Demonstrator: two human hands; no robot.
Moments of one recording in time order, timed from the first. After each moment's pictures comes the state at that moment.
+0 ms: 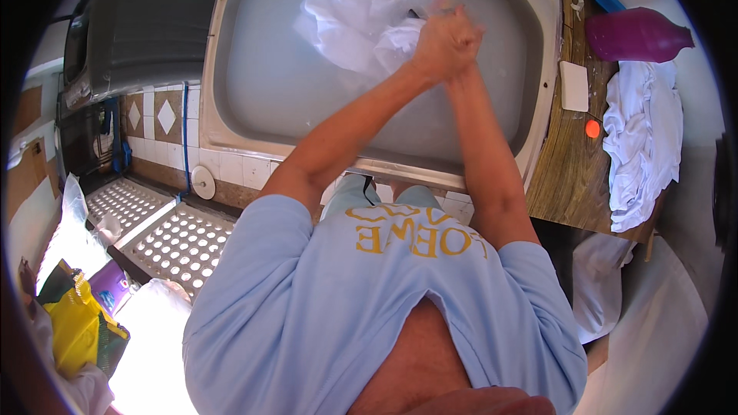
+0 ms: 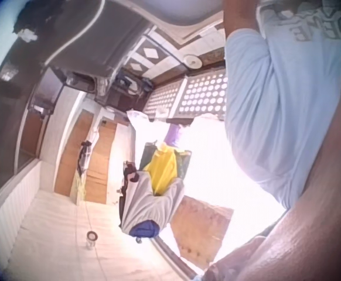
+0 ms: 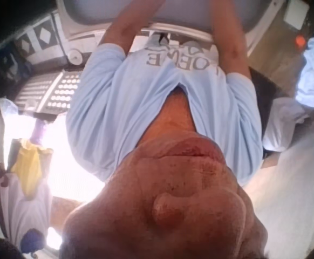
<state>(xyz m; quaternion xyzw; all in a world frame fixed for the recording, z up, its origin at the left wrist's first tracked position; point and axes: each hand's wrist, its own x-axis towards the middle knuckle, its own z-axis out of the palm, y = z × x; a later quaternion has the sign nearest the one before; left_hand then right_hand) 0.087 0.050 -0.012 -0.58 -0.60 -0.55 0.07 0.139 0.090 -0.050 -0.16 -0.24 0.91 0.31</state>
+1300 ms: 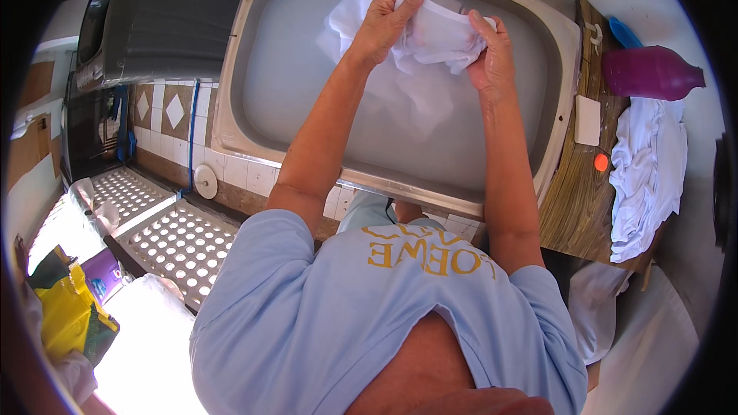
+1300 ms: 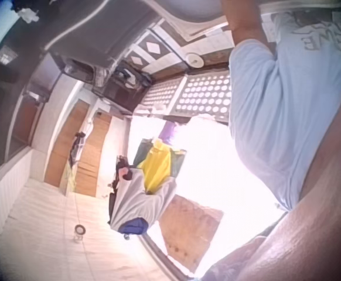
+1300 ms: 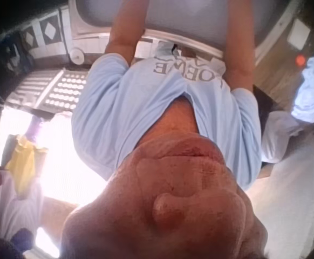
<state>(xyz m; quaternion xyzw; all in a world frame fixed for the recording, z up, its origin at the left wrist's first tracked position) 0.003 -0.012 0.033 -0.23 -0.54 -0.70 -0.40 0.136 0.098 0.025 -0.27 -0.29 0.85 0.33</state>
